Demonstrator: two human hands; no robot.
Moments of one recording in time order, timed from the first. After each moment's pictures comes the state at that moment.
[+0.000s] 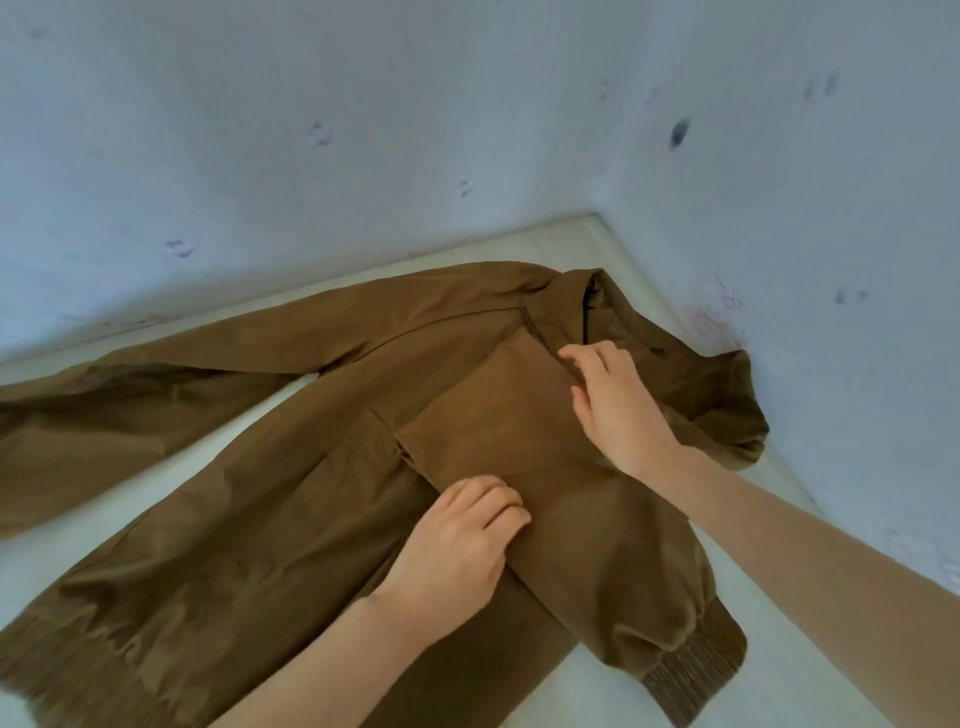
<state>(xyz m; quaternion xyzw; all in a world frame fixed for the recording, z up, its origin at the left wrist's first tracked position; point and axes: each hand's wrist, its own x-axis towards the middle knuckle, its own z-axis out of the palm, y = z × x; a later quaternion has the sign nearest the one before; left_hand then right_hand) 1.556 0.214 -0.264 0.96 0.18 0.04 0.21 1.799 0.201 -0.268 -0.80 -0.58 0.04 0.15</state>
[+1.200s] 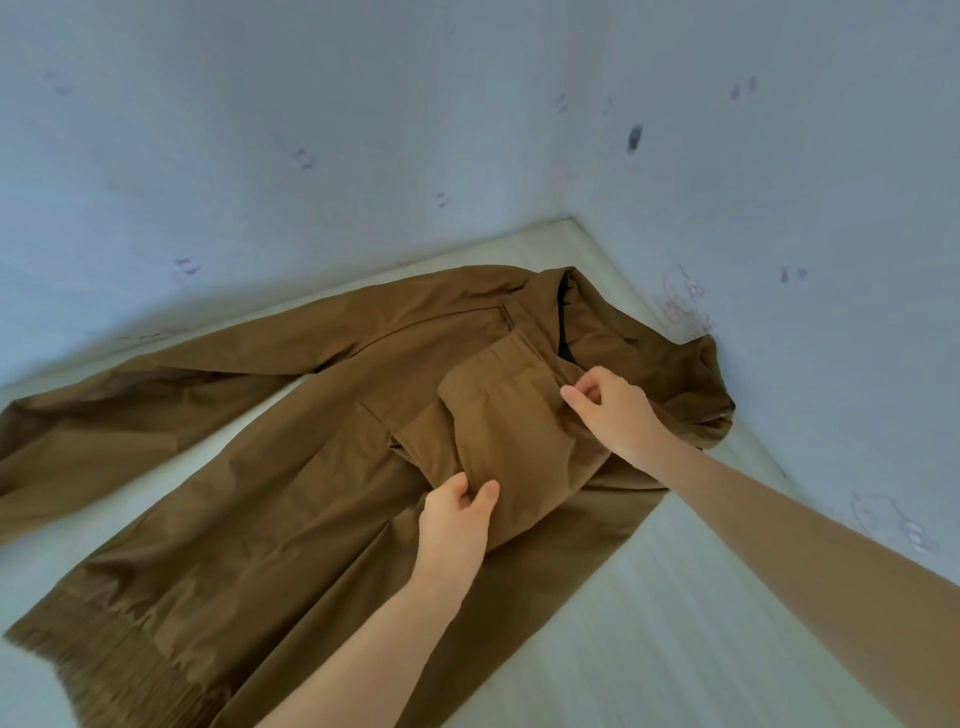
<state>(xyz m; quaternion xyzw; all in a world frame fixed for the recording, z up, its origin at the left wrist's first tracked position) 1.593 0.179 -0.256 0.54 0.58 0.11 0.60 1.811 0.169 -0.264 -0.85 -0.39 0.27 0.21</state>
